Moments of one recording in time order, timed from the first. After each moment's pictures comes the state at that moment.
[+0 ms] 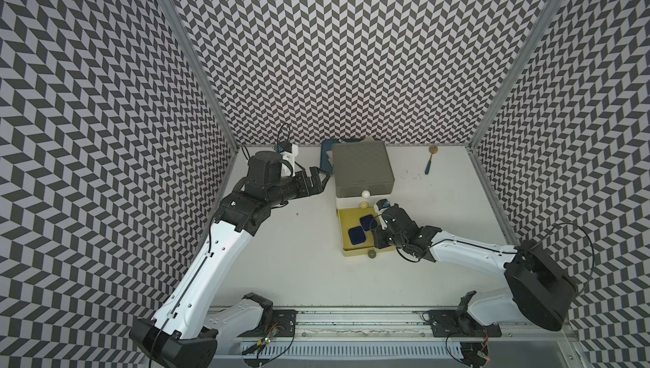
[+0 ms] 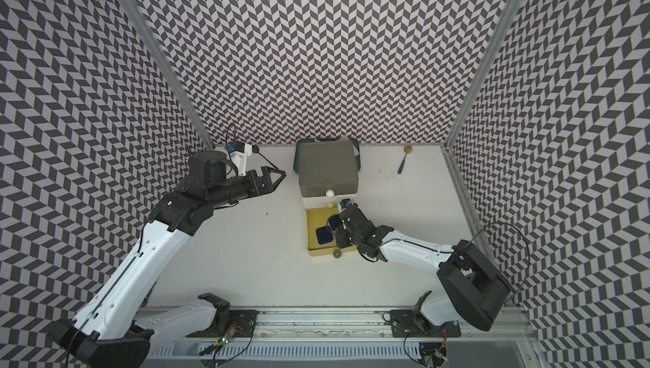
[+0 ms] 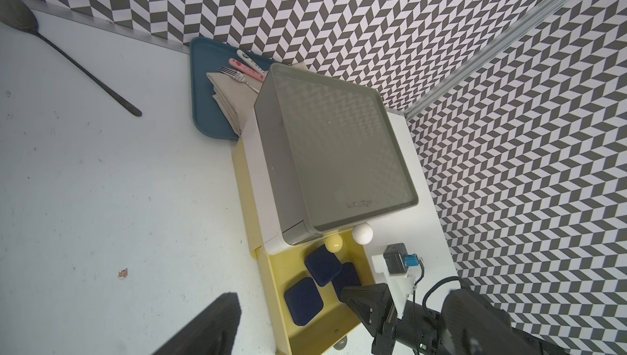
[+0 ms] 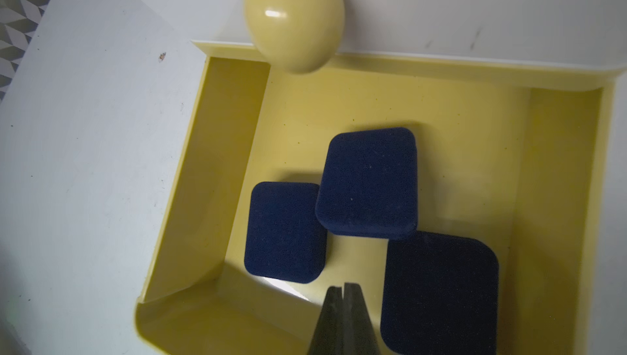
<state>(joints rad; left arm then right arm) -0.39 1.12 1.30 -0.69 0.28 -0.55 0.78 1.44 0.71 -0.11 0.04 0.47</state>
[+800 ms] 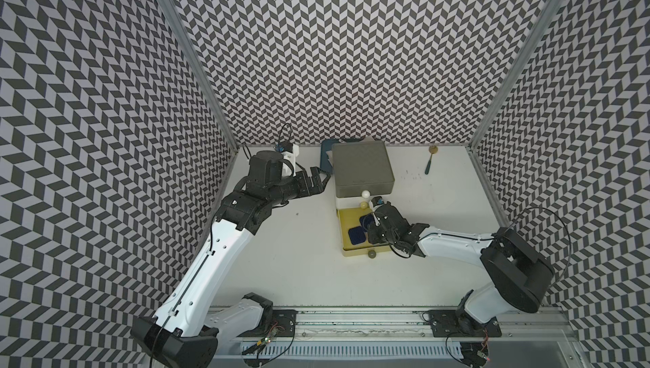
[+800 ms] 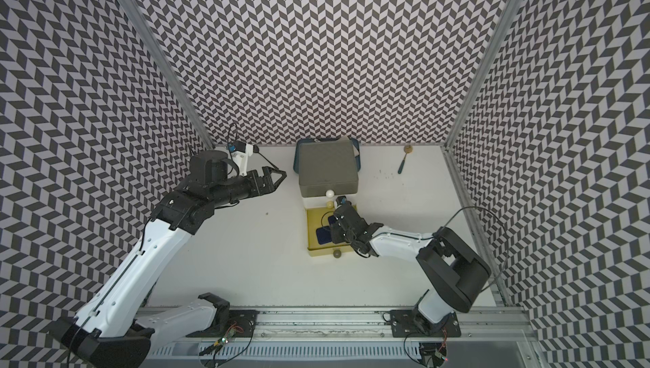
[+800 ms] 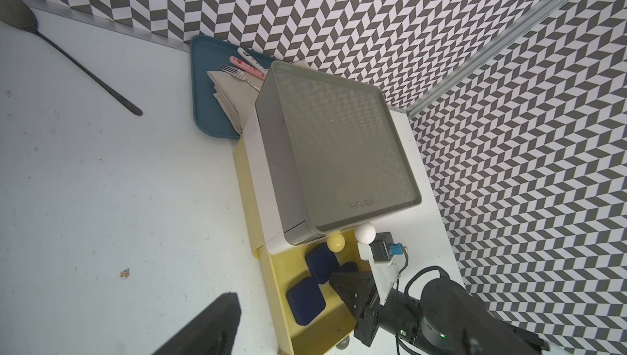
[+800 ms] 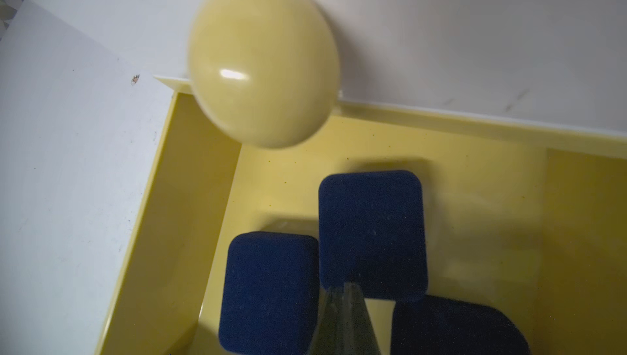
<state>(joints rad) -0.39 1.13 1.30 -0.69 0.28 -0.54 0.78 1.59 0.76 0.00 0.09 0.47</state>
